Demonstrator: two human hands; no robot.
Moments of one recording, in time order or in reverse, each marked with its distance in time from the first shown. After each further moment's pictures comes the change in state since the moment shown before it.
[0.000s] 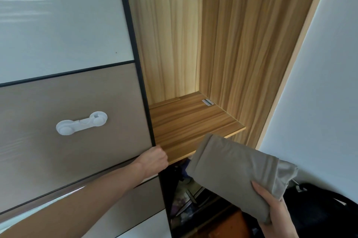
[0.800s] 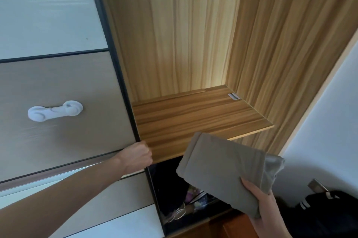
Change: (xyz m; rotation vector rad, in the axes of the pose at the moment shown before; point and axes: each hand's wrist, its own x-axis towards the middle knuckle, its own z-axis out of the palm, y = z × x) left_hand -0.125 0.007 0.080 -0.158 -0.118 -0.087; right_hand -0.022 0.065 0.049 -0.087 -0.172 0.152
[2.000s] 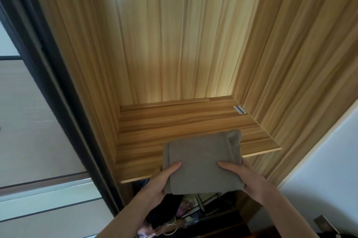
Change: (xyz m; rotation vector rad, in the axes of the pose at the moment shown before) left_hand 0.116 0.073 0.002 -2.939 0.333 -0.663; right_hand 0.142 -0.065 0.069 -0.667 -0.438 0.140
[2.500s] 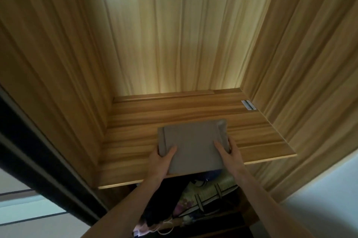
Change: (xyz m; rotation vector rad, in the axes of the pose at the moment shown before) left_hand 0.131 0.008 0.024 0.263 0.493 0.351; right_hand 0.167 0.027 -0.034 -0.205 0.228 -0.264
